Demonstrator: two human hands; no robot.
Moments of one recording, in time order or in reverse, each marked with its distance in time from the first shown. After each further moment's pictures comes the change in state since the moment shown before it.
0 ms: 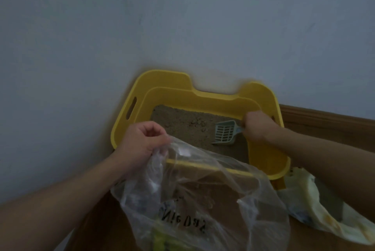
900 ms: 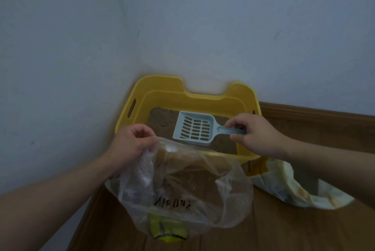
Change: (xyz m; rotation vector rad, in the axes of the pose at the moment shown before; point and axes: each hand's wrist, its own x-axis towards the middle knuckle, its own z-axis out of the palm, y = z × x) left_hand -0.032 -0.004 -0.019 0.169 0.012 0.038; right_hand -0.135 -0.011 -0.024 0.564 0.228 -0.284
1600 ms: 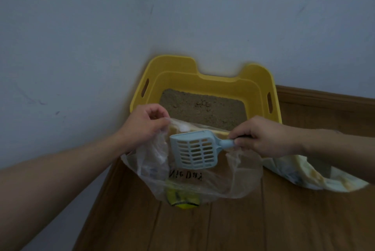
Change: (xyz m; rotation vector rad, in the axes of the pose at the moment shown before) left_hand -0.003 -0.005 -0.004 0.118 -0.052 0.116; right_hand -0.018 -0.022 0.012 -0.161 -0.480 -0.263
